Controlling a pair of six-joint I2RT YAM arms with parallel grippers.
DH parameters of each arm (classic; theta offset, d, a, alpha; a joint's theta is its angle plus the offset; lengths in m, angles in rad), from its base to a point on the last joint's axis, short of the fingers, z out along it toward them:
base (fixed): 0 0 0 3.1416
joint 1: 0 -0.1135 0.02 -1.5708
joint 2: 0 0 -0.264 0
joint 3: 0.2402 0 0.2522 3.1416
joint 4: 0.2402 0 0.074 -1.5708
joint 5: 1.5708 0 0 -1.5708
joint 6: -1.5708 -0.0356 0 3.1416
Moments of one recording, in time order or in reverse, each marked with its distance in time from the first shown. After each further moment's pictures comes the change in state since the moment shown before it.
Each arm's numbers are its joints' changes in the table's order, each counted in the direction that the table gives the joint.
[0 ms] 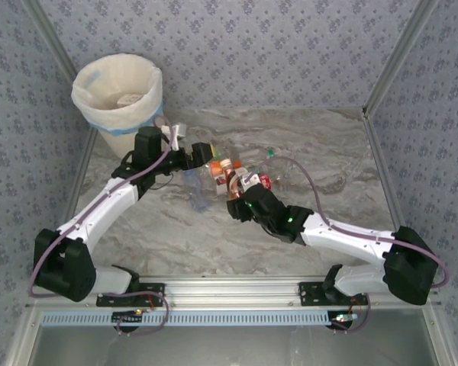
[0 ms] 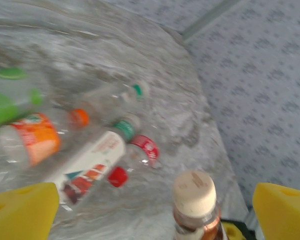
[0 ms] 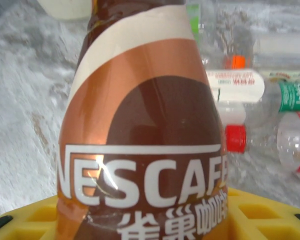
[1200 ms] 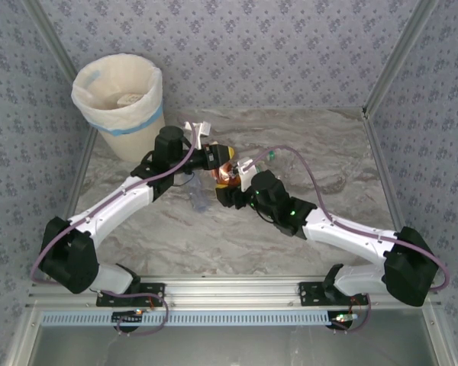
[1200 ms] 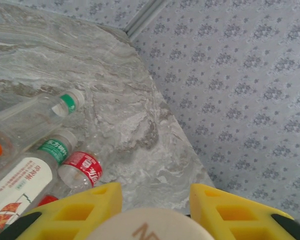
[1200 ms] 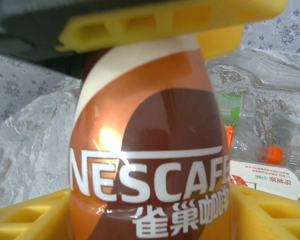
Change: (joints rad) left arm 0.158 -0.071 0.046 -0.170 -0.042 0.031; right arm 0.064 -0.007 0.056 -0.198 -0.169 0.159
